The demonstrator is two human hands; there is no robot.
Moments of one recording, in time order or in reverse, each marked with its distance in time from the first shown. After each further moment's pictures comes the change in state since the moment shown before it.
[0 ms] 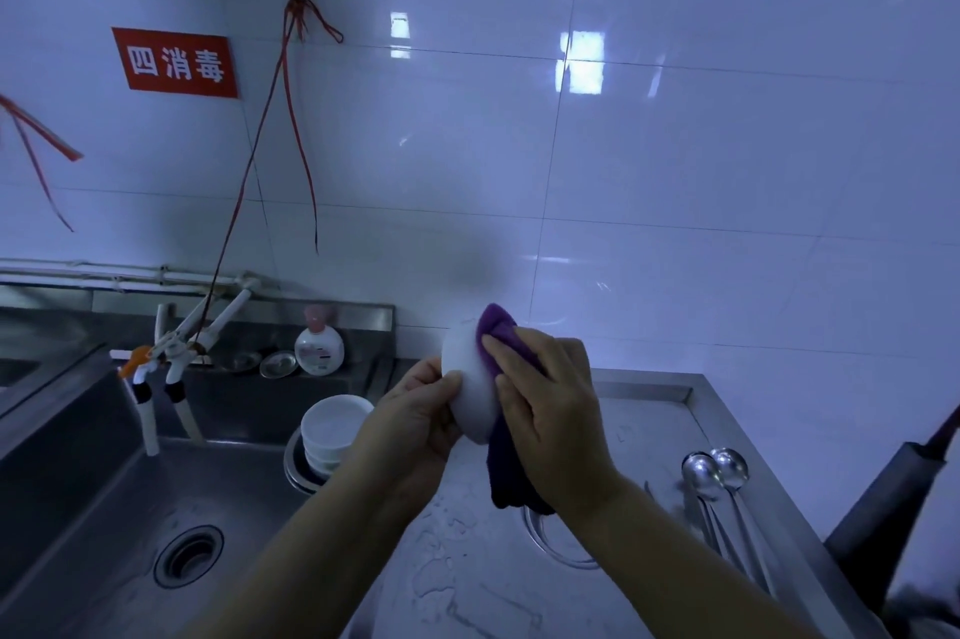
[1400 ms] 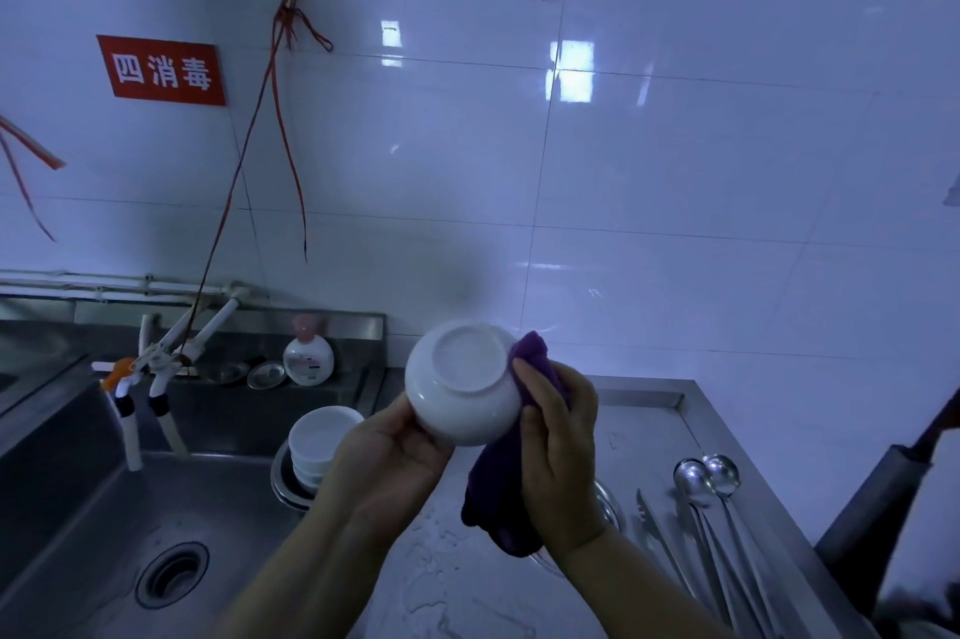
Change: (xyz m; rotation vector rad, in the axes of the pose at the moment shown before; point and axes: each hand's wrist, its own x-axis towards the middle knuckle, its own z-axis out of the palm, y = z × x) left_hand 0.002 -0.002 -0.014 -0.513 -0.011 -0.202; right_hand -0.034 0.013 0.018 0.273 0.146 0.263
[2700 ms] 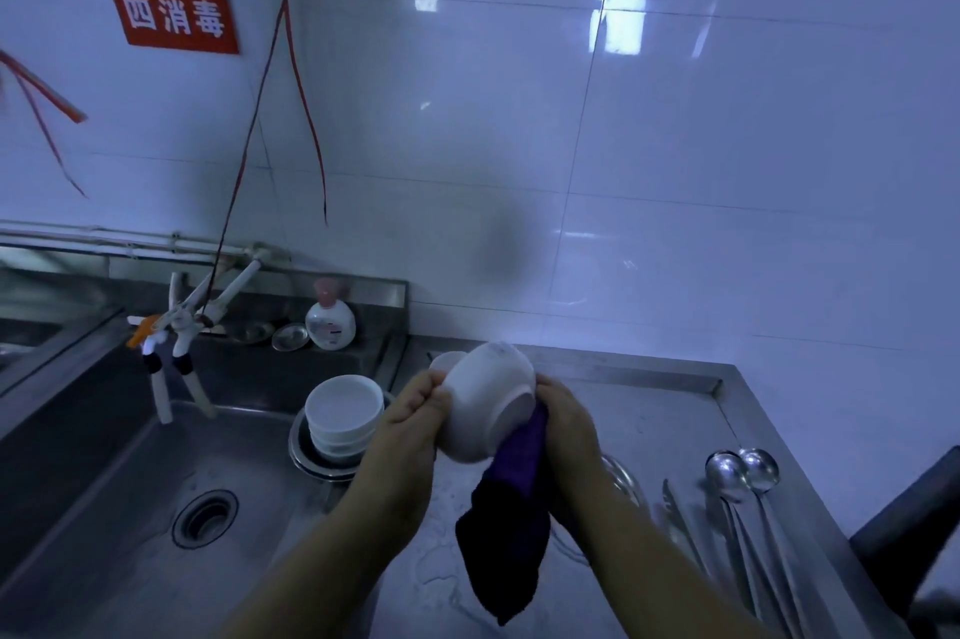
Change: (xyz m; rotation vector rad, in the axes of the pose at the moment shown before) left_hand 0.028 -0.017 -0.025 0.971 0.133 0.393; right_hand 0.016 0.049 0.031 0.557 -0.181 1.108
